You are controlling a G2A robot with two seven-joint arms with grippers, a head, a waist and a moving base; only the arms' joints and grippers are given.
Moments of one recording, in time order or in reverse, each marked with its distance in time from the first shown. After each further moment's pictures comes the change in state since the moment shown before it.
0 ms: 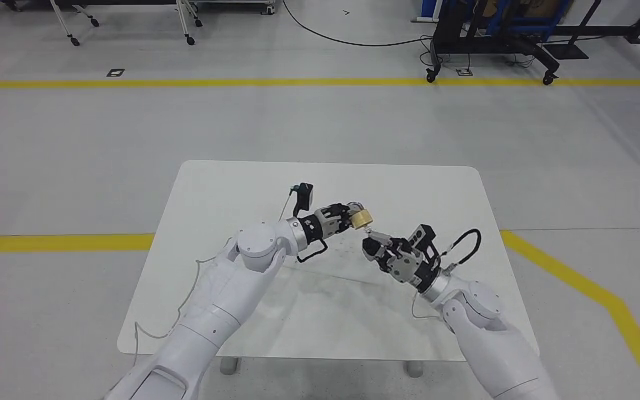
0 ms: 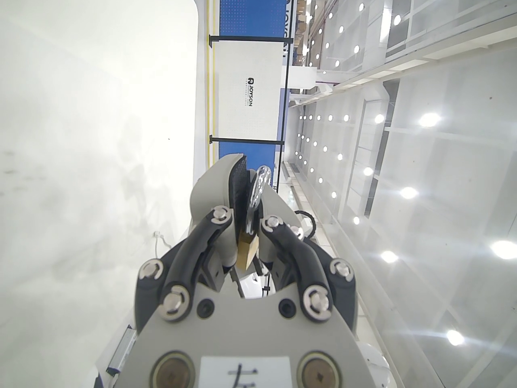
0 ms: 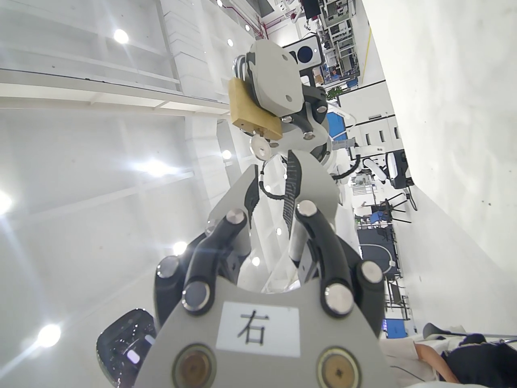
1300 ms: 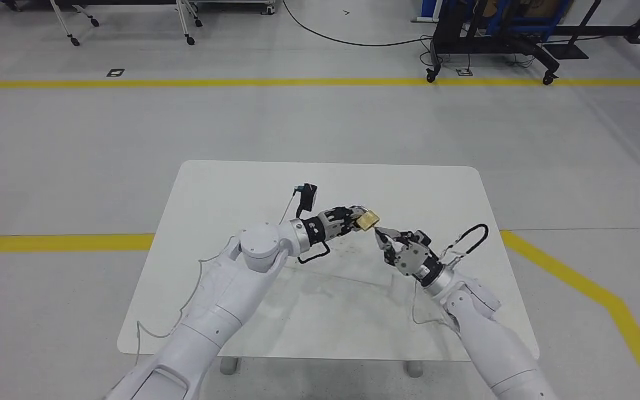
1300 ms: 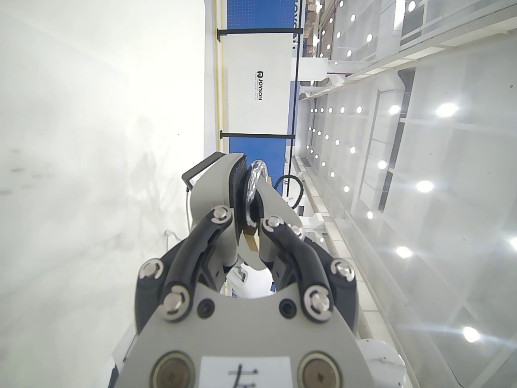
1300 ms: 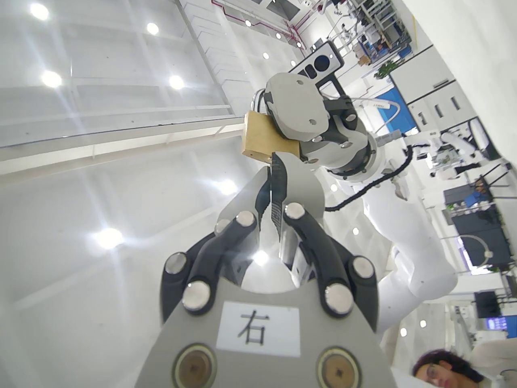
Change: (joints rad) left arm -0.004 -0.007 0.009 0.003 0.058 -0.005 -0.014; right arm 0.043 -0.024 0.016 0.111 0.347 0.204 0.032
